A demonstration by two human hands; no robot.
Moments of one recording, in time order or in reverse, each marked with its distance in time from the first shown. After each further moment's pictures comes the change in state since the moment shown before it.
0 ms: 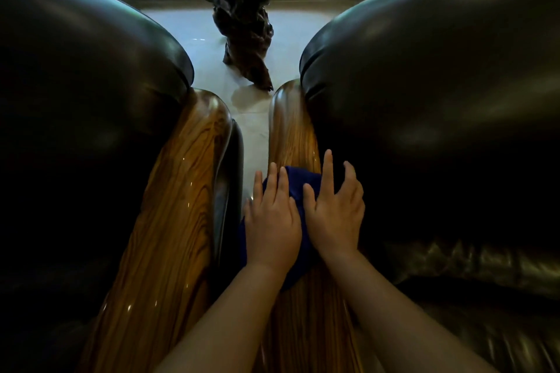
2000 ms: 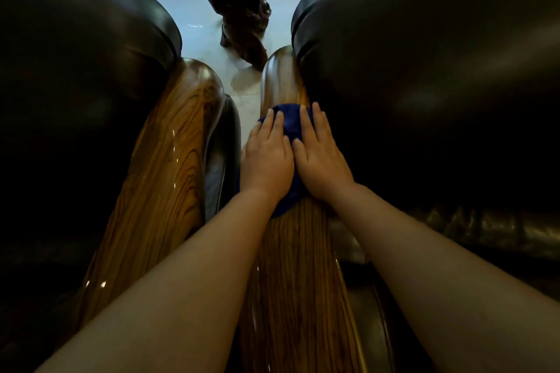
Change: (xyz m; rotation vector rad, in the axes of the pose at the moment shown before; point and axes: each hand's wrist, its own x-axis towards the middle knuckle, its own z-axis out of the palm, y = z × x) left_hand 0.036 0.003 0.004 0.002 -0.011 0.064; right_hand 0.030 0.016 0.012 0.244 -0.197 -0.325
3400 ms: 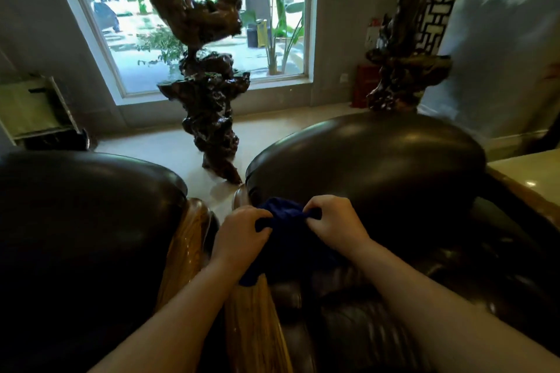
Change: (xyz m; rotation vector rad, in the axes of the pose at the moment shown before) left_hand -0.156 0.216 -0.285 -0.119 0.052 0.286; right_hand -0.179 -0.151 -0.369 0.042 0.152 0.026
